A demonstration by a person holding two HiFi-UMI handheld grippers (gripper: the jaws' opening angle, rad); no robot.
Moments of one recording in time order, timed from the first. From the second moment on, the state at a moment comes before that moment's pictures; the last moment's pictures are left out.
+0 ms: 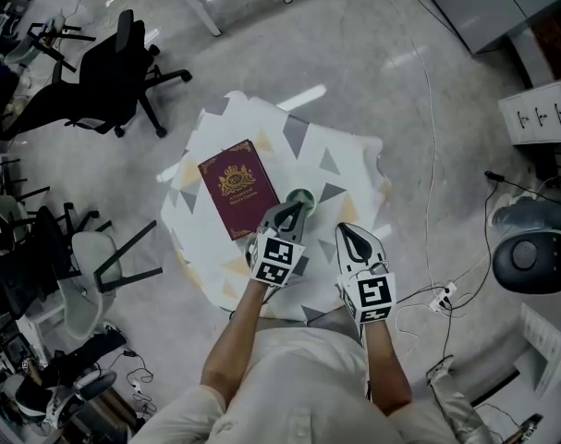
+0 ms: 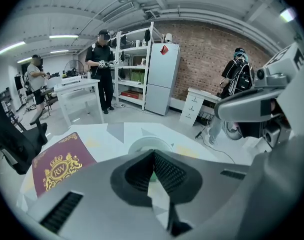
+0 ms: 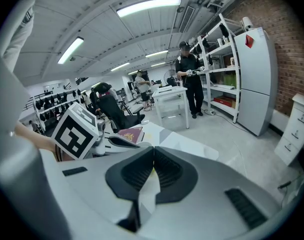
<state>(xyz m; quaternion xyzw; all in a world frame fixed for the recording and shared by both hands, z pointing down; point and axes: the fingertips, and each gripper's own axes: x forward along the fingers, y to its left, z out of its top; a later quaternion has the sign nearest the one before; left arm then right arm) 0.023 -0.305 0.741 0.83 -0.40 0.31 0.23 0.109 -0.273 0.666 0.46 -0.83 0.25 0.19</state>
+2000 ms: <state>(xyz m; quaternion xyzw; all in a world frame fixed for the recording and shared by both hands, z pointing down) -0.014 -0.259 0.507 0.89 -0.43 0.10 0.08 0.093 -0.244 0.513 0.50 -0.85 0.10 0.12</state>
